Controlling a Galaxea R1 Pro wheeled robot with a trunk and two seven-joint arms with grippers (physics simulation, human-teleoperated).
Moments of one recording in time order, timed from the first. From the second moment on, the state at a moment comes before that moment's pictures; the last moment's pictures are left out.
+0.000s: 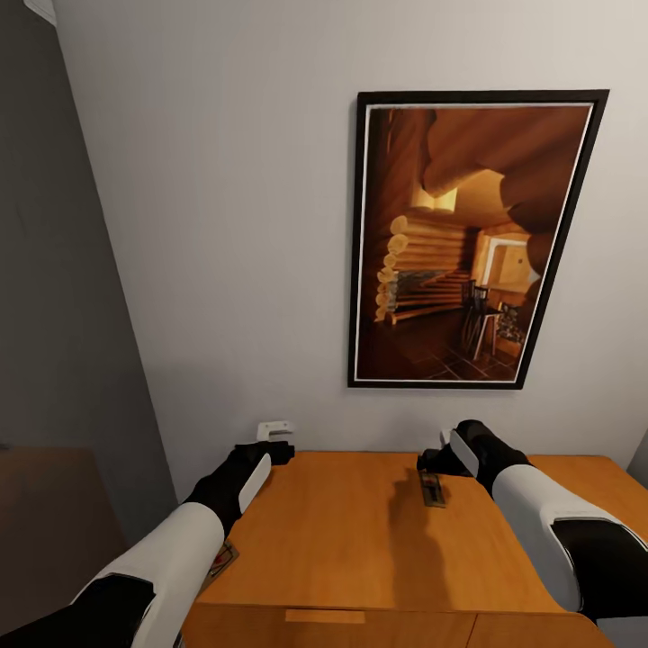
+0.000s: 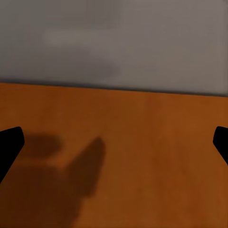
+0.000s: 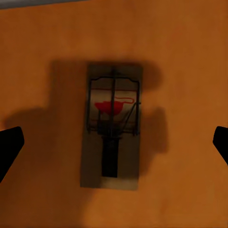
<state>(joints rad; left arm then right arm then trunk) -0.84 -0.17 -0.10 -0.48 0.16 0.40 0.21 -1.01 -0.09 0.05 -0.27 -0.15 0.75 -0.02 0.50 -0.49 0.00</state>
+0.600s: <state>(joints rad) -0.84 -0.17 -0.10 -0.48 0.16 0.37 0.21 -1.01 -0.09 0.05 -0.27 -0.16 0.74 0.00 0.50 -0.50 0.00</state>
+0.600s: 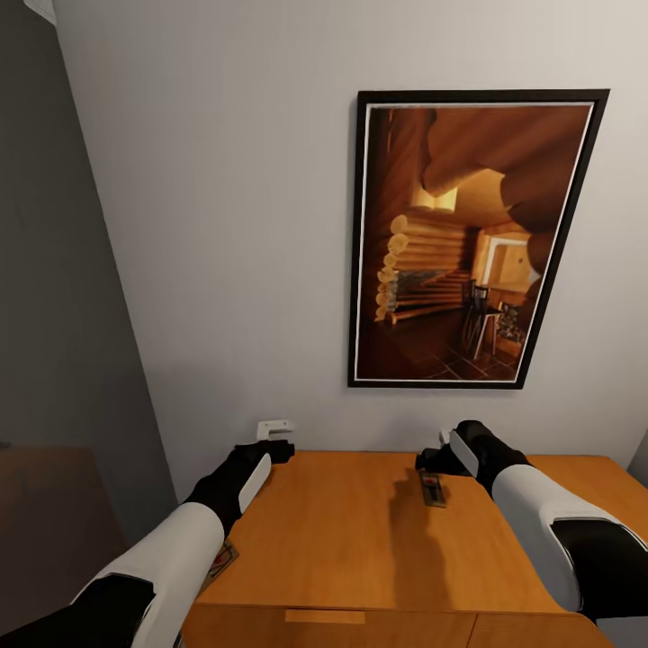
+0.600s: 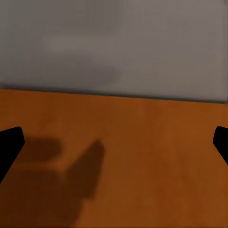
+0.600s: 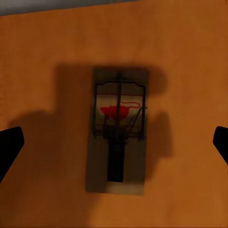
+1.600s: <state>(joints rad) -0.84 -0.17 -0.10 -0.48 0.16 0.37 0.21 -1.01 -0.09 0.05 -0.27 -0.15 0.71 -0.01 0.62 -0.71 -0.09</state>
